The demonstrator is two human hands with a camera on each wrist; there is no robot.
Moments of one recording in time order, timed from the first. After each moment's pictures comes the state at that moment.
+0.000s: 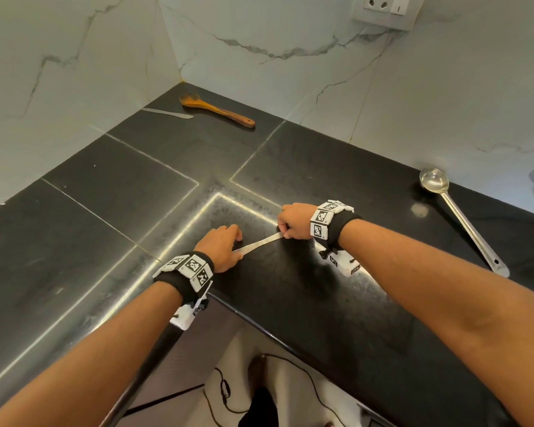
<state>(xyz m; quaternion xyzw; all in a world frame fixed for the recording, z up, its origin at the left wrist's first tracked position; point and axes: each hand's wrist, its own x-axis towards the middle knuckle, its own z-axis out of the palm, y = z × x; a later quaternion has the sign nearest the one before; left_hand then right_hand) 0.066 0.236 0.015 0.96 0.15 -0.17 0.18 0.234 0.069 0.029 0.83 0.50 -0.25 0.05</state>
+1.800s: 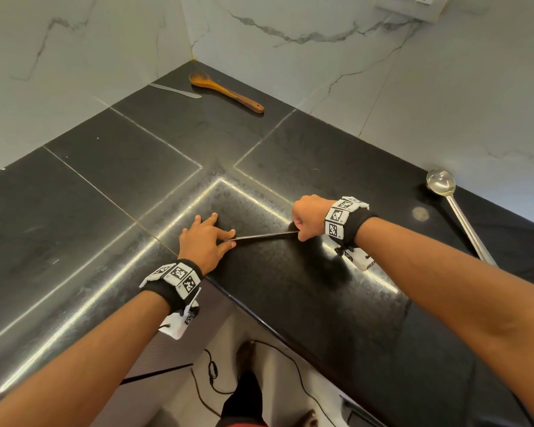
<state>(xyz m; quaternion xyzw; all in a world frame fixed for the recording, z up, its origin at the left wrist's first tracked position) 0.026 0.234 -0.005 0.95 0.23 -0.09 0.19 0.234 0.047 0.041 0.82 0.50 -0.26 0.09</state>
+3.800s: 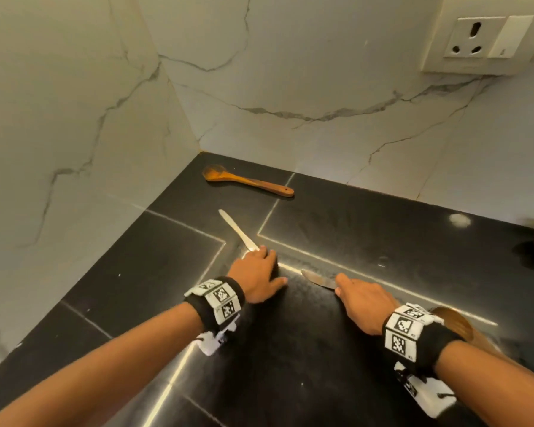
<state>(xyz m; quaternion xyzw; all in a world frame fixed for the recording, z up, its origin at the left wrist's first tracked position) 0.222 0.380 0.026 0.98 0.02 -0.19 0.06 0.261 0.127 0.009 0.92 0.31 -0.24 -0.10</state>
